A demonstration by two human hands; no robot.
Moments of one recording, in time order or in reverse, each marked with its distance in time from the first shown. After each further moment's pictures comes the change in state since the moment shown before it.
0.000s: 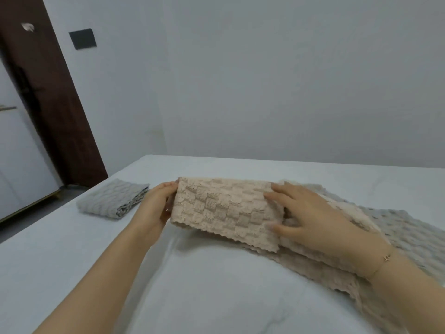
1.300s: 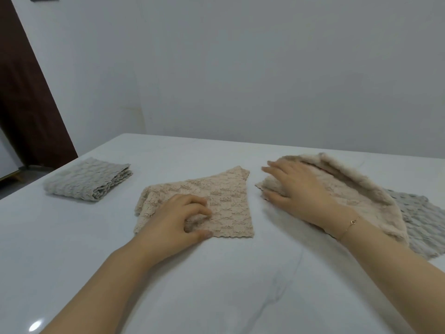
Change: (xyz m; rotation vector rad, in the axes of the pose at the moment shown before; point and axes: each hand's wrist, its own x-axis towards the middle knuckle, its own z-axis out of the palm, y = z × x) left_hand -0.016 -0.063 -0.002 1.081 -0.453 0.628; right_hand 0.029 0.028 0.028 -0.136 0.209 0.020
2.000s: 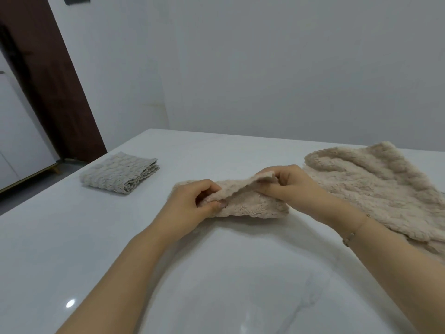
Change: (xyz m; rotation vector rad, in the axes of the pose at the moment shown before) left_hand 0.000 0.003 -0.027 -0.368 0.148 -0.144; right_hand 0.026 -0.070 -0.002 1.127 -0.170 0.095
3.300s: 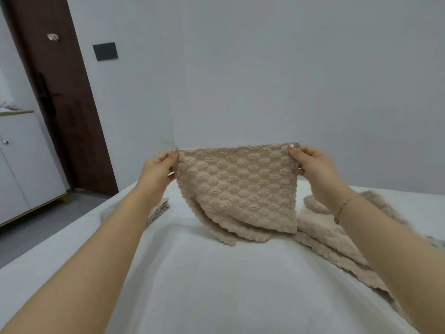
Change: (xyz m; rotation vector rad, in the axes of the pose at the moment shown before) left_hand 0.087 0.016 -0.107 -0.664 0.410 -0.223; right_hand 0.060 -0.051 -0.071 0.322 0.566 0.023
